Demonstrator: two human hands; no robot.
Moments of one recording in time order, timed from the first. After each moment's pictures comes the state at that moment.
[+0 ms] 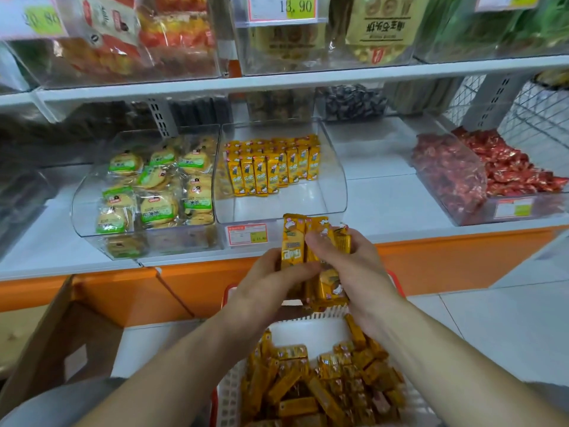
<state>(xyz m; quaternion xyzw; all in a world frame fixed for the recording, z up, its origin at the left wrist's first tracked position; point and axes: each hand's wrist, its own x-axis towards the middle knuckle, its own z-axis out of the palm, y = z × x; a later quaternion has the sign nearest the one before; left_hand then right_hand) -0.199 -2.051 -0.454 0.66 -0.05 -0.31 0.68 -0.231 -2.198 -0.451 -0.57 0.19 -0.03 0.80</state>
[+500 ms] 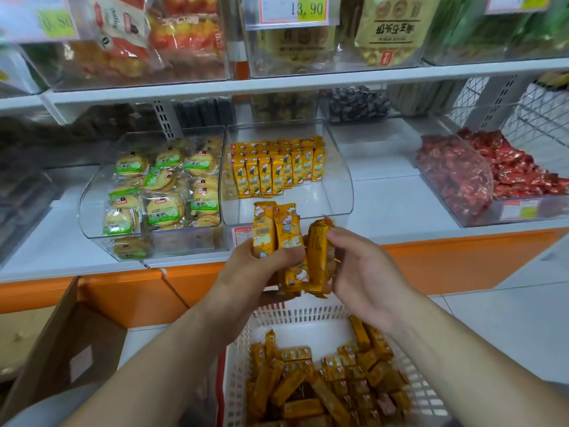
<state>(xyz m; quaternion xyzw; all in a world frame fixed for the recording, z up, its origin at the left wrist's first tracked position) -0.179 -2.028 -0.444 0.65 -0.02 -0.27 0.71 -0.221 -2.199 -0.444 -0.44 0.14 0.04 0.89</state>
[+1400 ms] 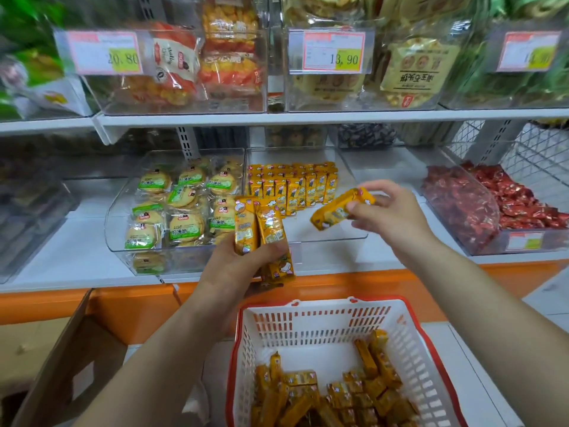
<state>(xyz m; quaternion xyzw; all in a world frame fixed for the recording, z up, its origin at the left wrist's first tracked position) -0.153 -1.985 -0.417 0.65 -0.01 -0.18 0.74 -0.151 -2.240 -0.400 -0.73 0.12 -0.15 0.65</state>
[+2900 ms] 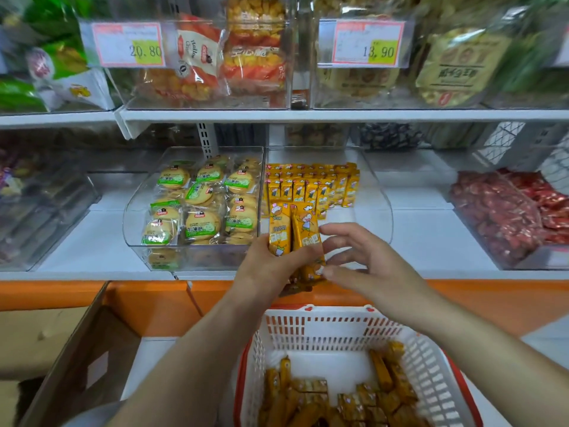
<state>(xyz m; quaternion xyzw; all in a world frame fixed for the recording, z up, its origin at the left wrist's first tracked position) -0.143 -2.009 -0.426 0.71 -0.01 -0.19 0.68 -0.194 -2.186 -0.410 -0.80 -0.06 0.02 0.60</state>
